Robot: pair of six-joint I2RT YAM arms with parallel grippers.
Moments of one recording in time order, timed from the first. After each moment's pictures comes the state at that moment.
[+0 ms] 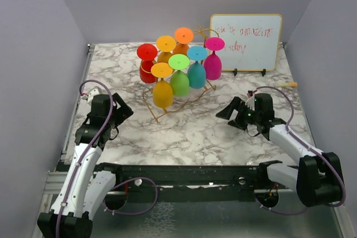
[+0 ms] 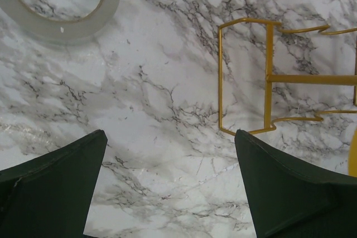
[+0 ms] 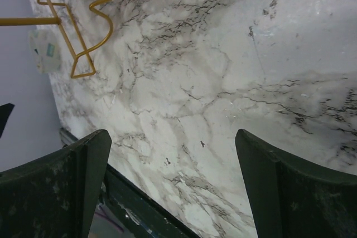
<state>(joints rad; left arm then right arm) -0.14 0.72 0.74 -0.70 -0.18 -0.70 0.15 1.12 0.48 -0.10 -0.49 0.68</state>
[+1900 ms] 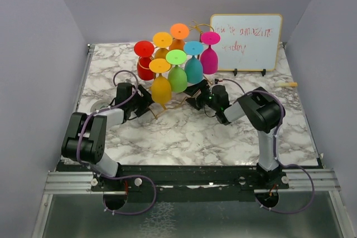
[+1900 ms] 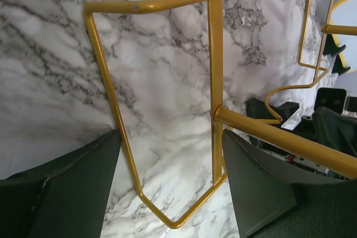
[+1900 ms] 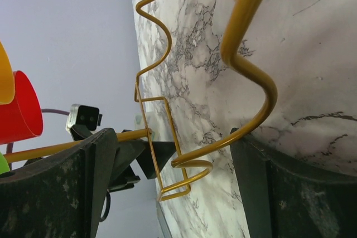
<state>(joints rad) -0.15 1.53 0.61 0.21 0.30 -0.91 0.51 2.08 0.81 1.03 -0.24 1.35</state>
